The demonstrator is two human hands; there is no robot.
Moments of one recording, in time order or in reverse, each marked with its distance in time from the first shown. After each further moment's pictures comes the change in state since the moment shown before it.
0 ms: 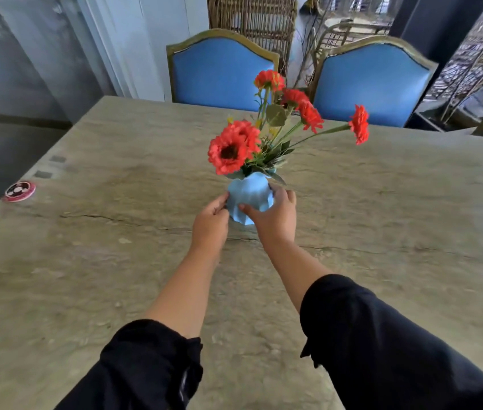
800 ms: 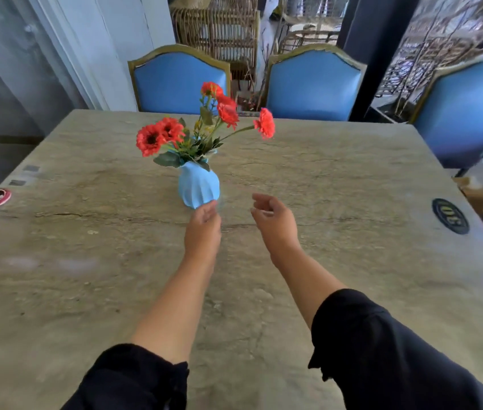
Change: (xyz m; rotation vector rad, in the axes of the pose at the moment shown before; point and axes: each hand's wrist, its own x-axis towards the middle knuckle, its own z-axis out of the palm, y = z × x) left_hand -0.094 0.011 0.057 0.009 0.051 -0.013; right_hand -0.051 0.030 -0.109 0.219 -0.053 0.081
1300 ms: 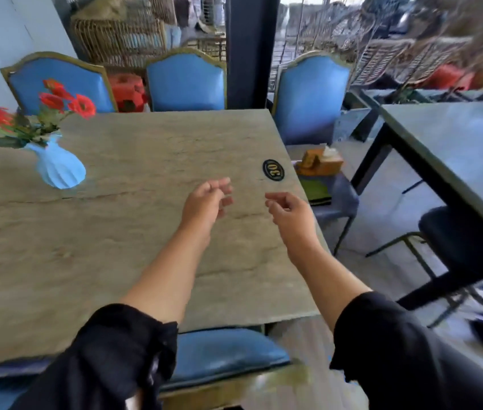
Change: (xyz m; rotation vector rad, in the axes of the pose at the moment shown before) left_hand -0.287 0.026 0.254 -0.061 -0.334 0.070; right_hand -0.154 0.070 -0.385 0.001 0.248 -0.012
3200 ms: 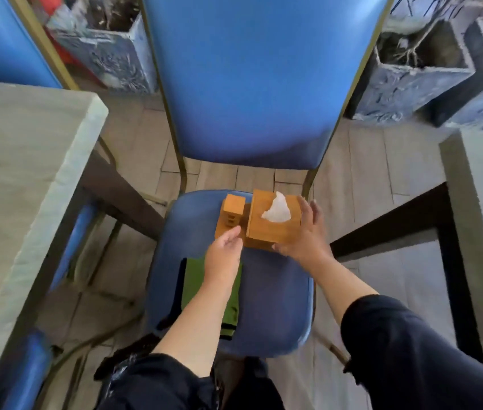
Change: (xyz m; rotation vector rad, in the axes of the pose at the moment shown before) left_hand 0.503 -0.227 0.587 0.122 0.256 -0.417; right_hand 0.757 0.338 -0.249 -0.595 -0.507 0.107
